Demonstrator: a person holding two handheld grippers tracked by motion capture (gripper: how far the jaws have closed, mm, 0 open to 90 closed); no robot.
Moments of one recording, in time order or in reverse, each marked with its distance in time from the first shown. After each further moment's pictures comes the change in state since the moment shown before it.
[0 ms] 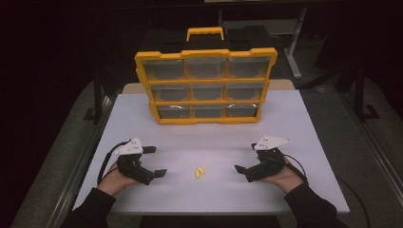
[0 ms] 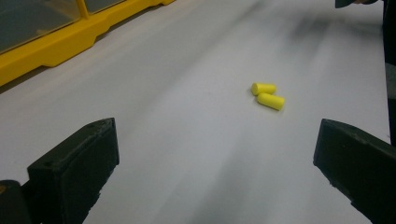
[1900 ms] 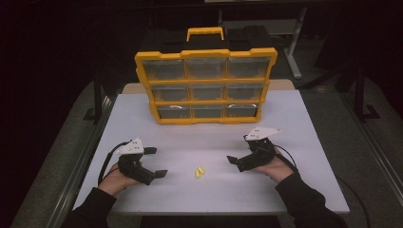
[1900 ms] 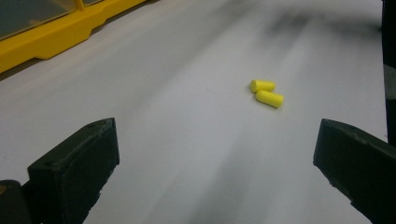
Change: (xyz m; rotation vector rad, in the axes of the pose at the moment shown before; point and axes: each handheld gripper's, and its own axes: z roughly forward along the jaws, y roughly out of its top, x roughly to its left) left arm 0.001 -0.001 0.002 0.010 -0.011 -0.020; right arm -0.008 0.023 0.024 -0.023 0.008 -0.006
